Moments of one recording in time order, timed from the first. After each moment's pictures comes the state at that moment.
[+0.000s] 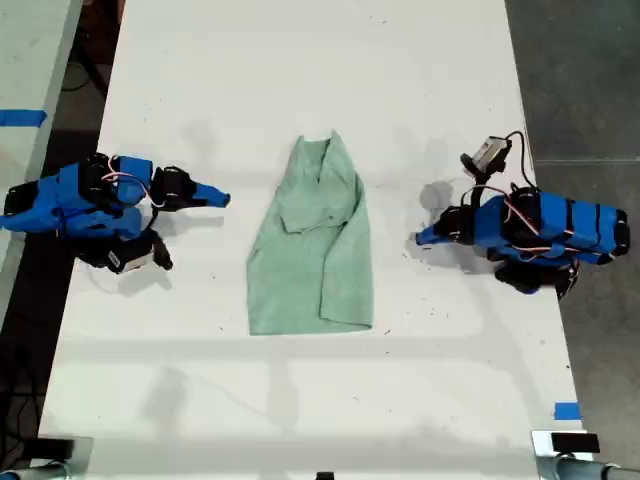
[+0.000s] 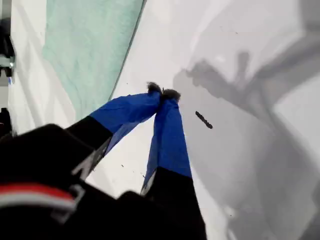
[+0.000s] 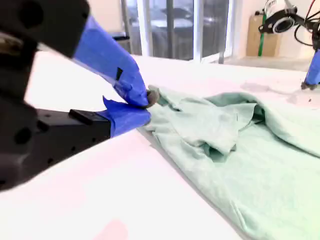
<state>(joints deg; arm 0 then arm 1) -16.6 201.5 181.1 49.2 6.3 12.0 200.2 174.8 72.2 -6.8</state>
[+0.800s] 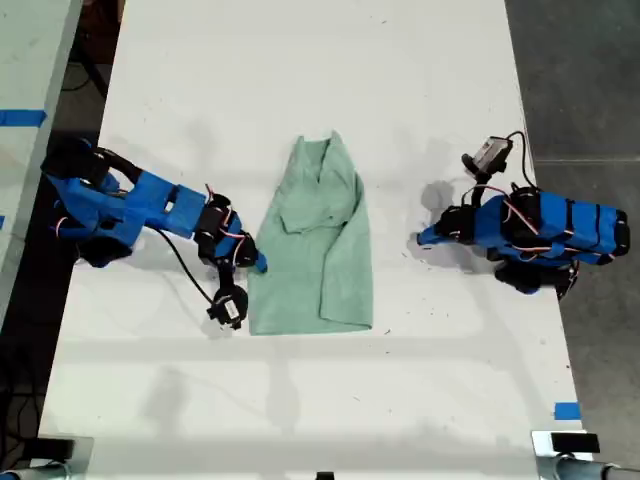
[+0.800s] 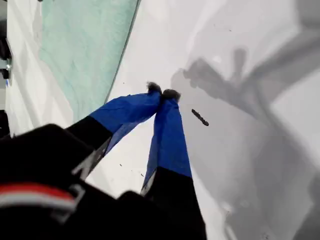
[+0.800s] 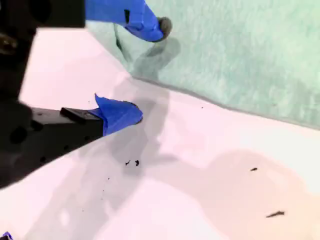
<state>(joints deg) 5.9 89.0 104.0 70.8 -21.0 12.2 200.2 174.8 73.0 -6.4</state>
